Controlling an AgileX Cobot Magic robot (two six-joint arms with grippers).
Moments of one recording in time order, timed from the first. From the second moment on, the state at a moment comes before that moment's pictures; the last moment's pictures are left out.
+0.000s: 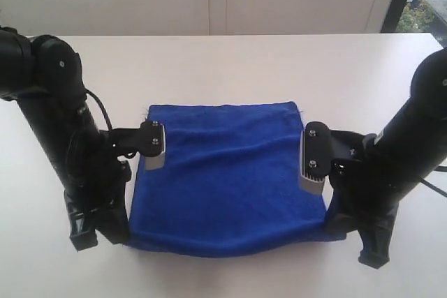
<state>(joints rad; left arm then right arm) -0.52 1.70 -1.00 -0.39 1.06 1.10 0.33 1.52 -0.78 0.38 0.86 -1.27</state>
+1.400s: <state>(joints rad) -0.44 1.84 -1.30 -0.16 0.55 0.67 0.33 1.73 -1.03 0.27 0.21 -1.05</state>
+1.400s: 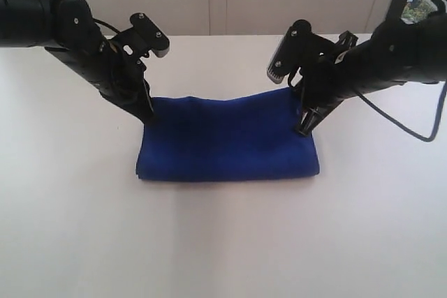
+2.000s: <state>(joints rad) -0.42 1.95 -1.47 -0.13 0.54 0.65 0.32 1.84 -1.16 0.27 0.18 -1.02</state>
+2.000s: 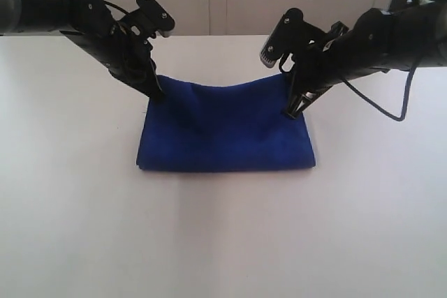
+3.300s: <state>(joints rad) -0.41 2.00 -1.50 -0.06 0.54 0.65 0.31 1.91 -1.16 0.27 0.07 -1.01</state>
